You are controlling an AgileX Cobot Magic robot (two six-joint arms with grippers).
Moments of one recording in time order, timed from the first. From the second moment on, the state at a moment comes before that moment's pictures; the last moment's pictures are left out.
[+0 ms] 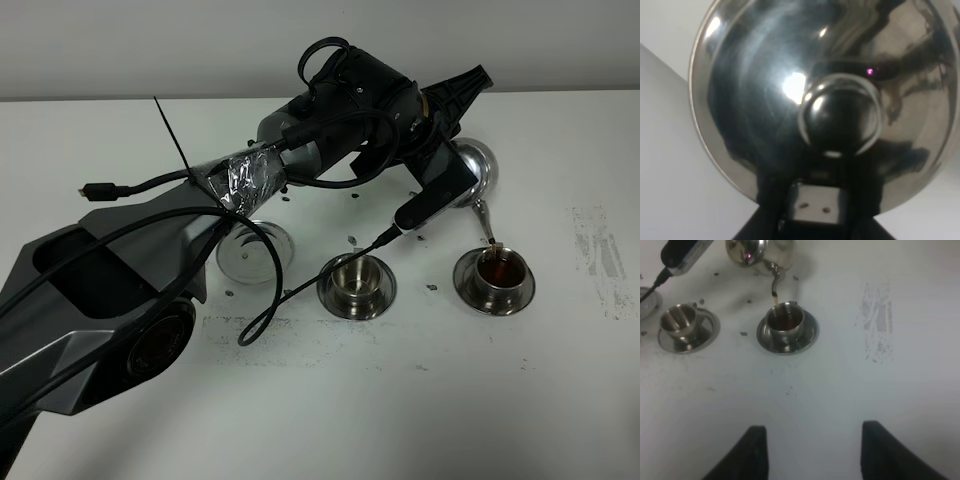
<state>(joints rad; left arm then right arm) -0.72 2.52 -2.33 0.10 0.62 1.97 0.13 0.06 -0.52 0.09 1.12 -0.01</state>
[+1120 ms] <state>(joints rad) -0.72 2.52 -2.33 0.10 0.59 1.97 0.13 0.06 -0.52 0.09 1.12 -0.01</state>
